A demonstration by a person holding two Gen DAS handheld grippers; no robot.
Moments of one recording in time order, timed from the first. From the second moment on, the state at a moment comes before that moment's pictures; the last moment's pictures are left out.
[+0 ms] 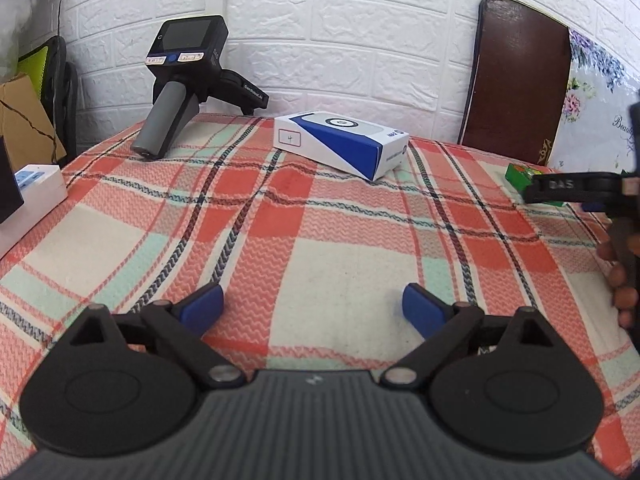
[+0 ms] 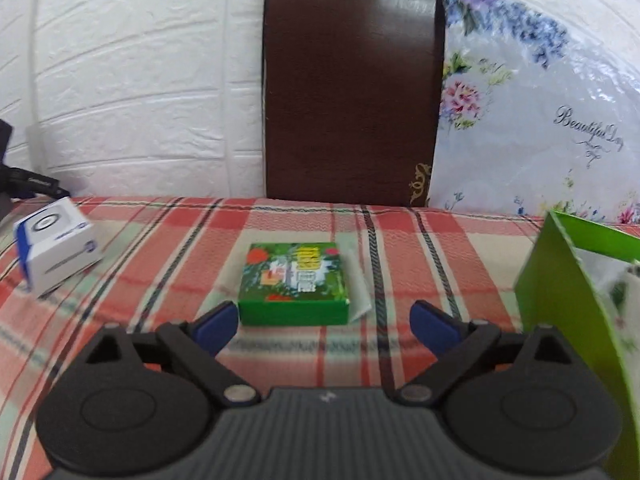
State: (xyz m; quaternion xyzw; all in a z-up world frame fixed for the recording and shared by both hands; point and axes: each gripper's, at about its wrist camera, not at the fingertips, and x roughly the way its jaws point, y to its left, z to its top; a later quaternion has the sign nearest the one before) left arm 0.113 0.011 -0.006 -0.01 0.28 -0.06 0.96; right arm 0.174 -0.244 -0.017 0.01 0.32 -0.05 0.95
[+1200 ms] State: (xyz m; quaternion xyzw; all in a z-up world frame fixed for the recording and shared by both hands) left arm 0.025 -0.027 0.024 -0.09 0.36 -0.23 0.90; right arm -0.118 -0.241 -0.011 -0.02 0.31 0.09 0.95
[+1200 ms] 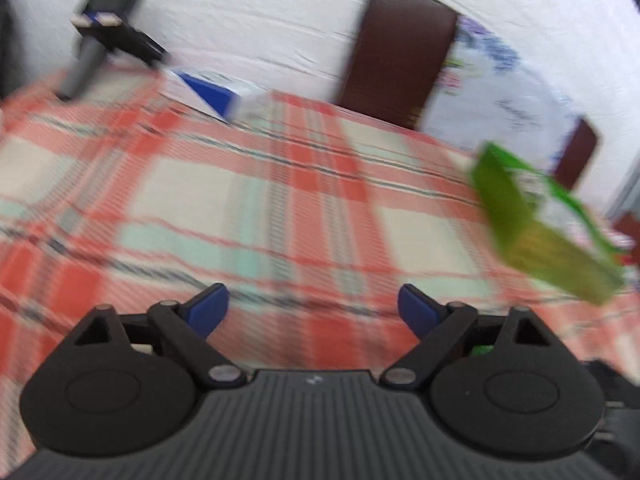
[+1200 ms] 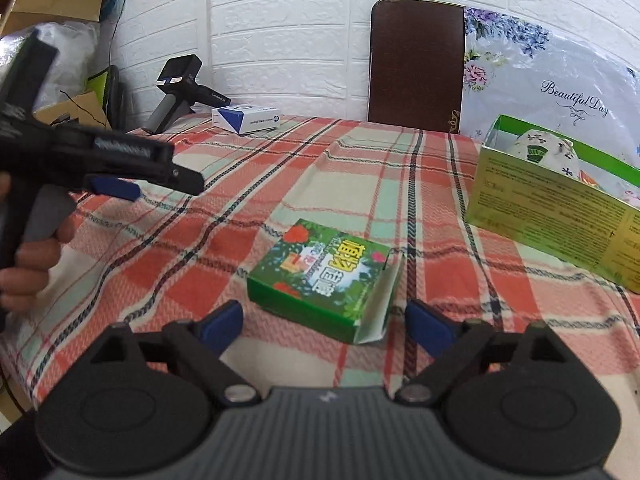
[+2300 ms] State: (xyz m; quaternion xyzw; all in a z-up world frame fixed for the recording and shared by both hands) left arm 0.051 -0.317 0.095 0.07 0.31 -0.45 0.84; right arm -0.065 -0.390 0.024 0.03 0.16 -0.09 0.98
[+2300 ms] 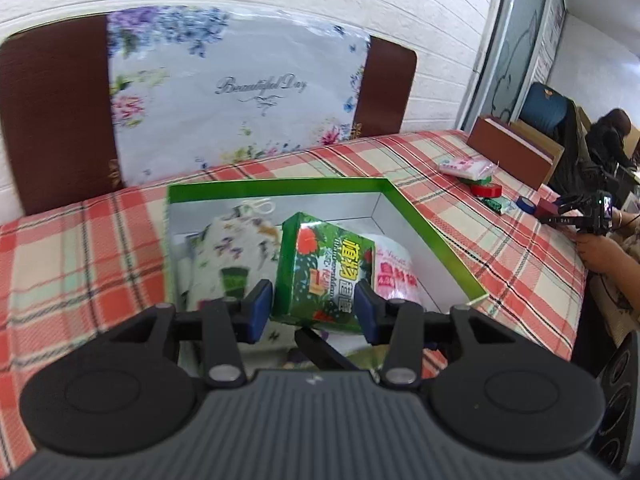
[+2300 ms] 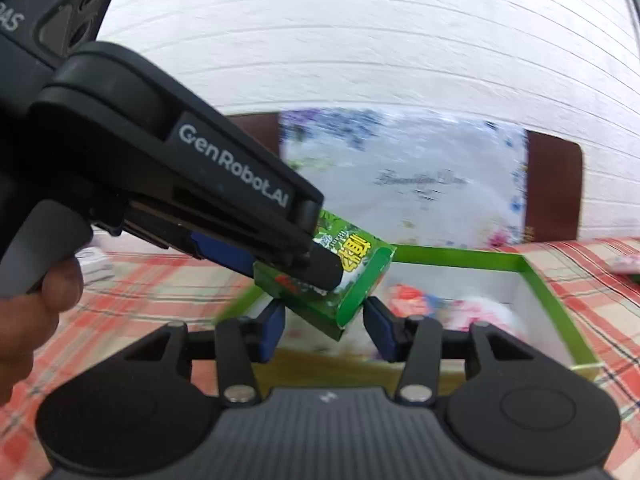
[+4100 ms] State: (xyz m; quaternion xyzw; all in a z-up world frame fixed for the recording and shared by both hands) left arm 0.111 0.056 -0.004 -0.02 0.30 -0.06 0.95; right arm 0.045 -0.153 -0.014 -0.03 0.31 0.10 0.95
